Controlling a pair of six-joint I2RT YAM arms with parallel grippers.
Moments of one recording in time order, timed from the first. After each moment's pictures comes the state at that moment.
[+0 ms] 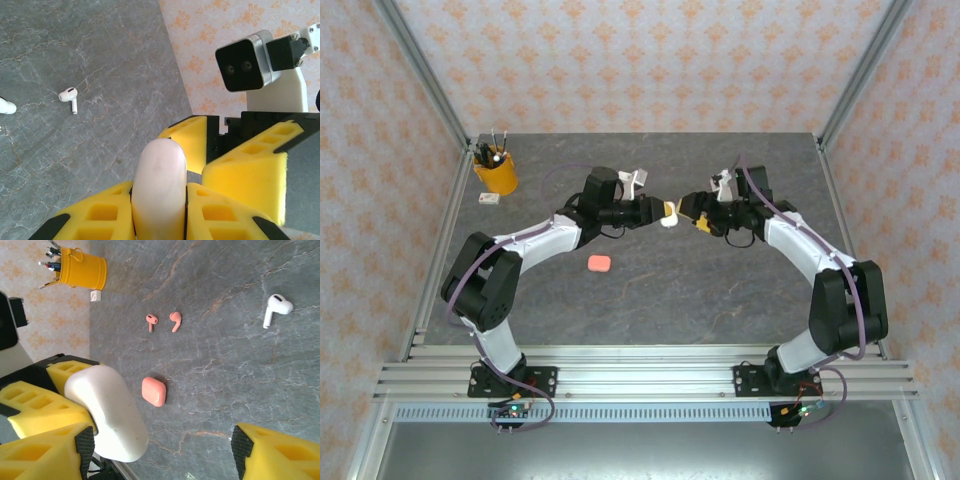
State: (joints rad) left arm -0.48 1.75 1.13 0.16 0.66 -0.82; right arm 0.24 1.52 1.05 -0.35 -0.75 0.63
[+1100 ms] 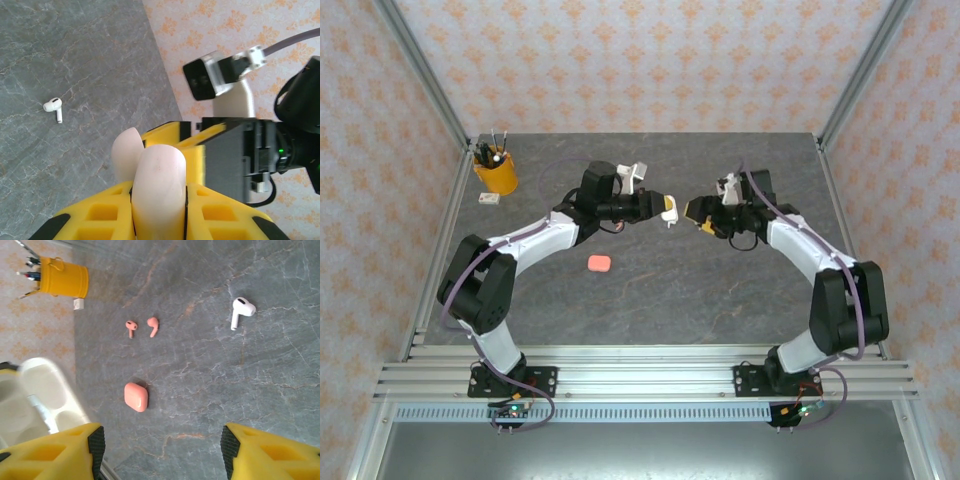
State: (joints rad) left arm -0.48 1.73 1.16 0.14 0.68 -0.83; right arm 0.20 1.50 1.01 -0.35 -0.71 0.61
